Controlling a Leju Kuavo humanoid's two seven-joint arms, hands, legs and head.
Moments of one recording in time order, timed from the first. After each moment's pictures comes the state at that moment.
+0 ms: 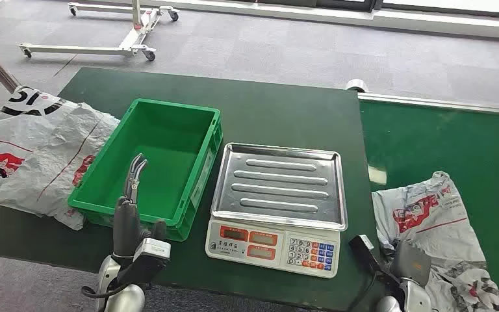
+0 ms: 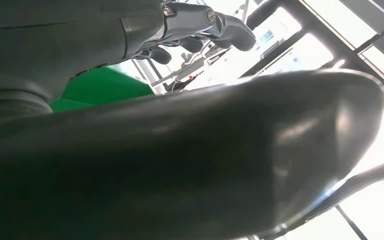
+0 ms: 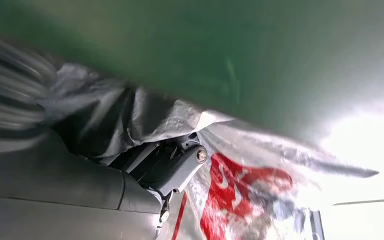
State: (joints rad) left arm 0.08 -0.10 -0.19 -1.65 -0.59 0.30 -0.56; right arm -0.22 -0.02 -0.33 -0.69 1.44 -0.71 -0.18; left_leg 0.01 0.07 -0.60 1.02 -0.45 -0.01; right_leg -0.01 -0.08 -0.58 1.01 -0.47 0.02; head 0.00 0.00
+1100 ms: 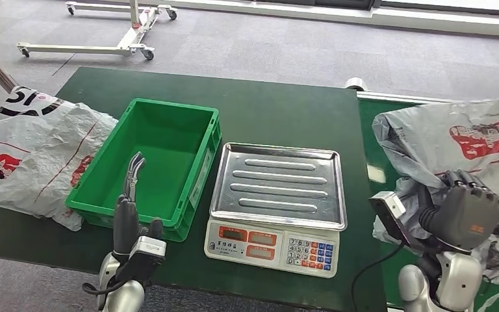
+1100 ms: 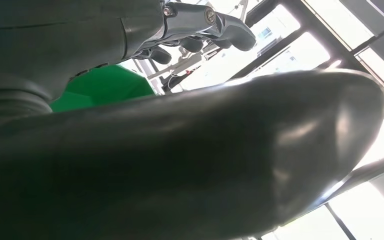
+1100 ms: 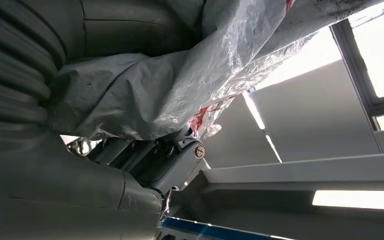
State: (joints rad) left arm 0.06 -0.10 -0.18 -1.61 -0.53 0.30 -0.61; right arm -0.08 -0.01 -0.15 -1.66 1.47 -0.70 -0.13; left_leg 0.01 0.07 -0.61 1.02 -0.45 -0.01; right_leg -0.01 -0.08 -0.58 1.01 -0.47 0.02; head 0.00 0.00
